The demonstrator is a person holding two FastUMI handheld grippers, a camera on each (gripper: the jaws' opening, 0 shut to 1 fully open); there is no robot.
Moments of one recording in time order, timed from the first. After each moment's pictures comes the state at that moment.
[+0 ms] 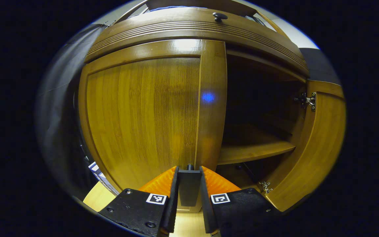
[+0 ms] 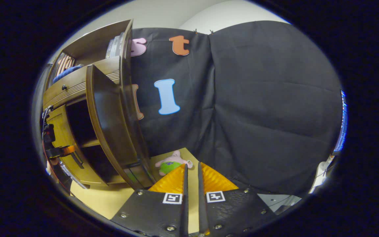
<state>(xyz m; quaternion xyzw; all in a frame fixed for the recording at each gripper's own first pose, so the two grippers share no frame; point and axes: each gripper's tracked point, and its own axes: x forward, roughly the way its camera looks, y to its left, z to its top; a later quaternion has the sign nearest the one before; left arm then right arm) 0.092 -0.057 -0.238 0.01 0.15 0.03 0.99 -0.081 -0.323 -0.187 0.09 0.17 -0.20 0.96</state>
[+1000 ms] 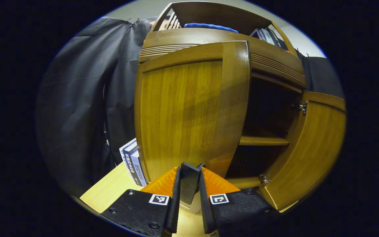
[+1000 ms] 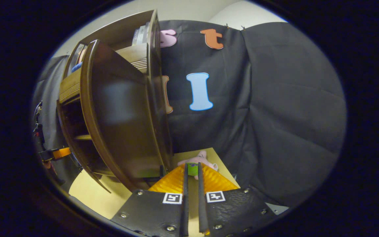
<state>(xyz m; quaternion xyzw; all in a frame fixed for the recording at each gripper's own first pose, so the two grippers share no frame) -0.029 -0.017 -0.222 -0.03 0.16 0.10 0.98 -0.001 -0.282 -0.189 0.06 0.19 -0.06 0.98</state>
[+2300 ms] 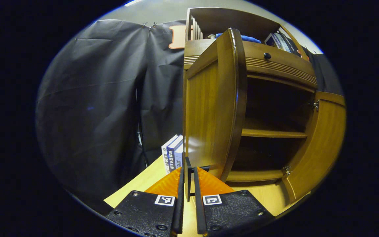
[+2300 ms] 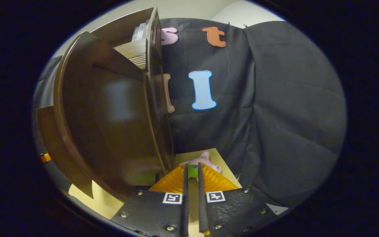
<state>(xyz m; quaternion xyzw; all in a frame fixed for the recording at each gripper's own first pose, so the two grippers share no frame) -0.122 0.072 -0.200 0.00 0.16 0.20 0.97 0.021 -0.284 -0.198 0.07 0.19 -0.06 0.98</state>
